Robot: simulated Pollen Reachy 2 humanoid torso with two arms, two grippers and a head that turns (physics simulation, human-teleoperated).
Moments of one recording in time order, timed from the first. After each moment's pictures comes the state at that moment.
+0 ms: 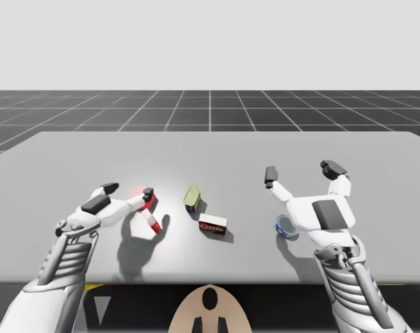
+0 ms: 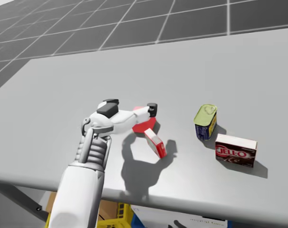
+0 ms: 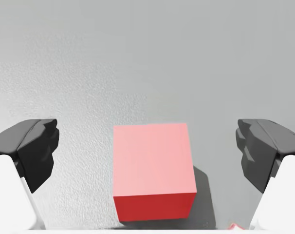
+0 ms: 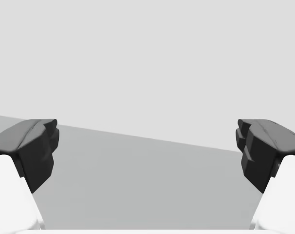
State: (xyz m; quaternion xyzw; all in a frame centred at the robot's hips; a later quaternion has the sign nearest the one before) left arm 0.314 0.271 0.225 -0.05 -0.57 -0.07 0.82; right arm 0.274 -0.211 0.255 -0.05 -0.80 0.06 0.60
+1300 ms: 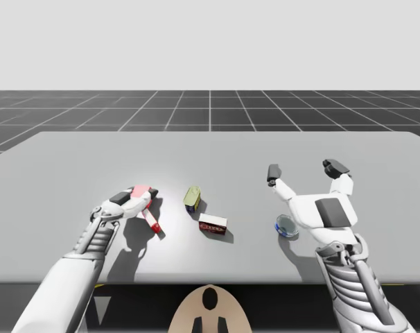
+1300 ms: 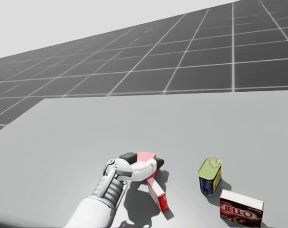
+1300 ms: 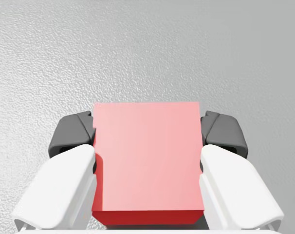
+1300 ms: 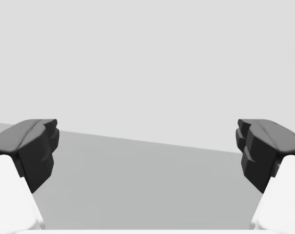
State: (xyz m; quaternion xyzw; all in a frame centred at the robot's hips) left arm 0.358 0.261 0.182 -0.03 -0.50 -0.06 0.86; right arm 0.277 -0.216 0.256 -0.04 -0.80 0.05 0.59
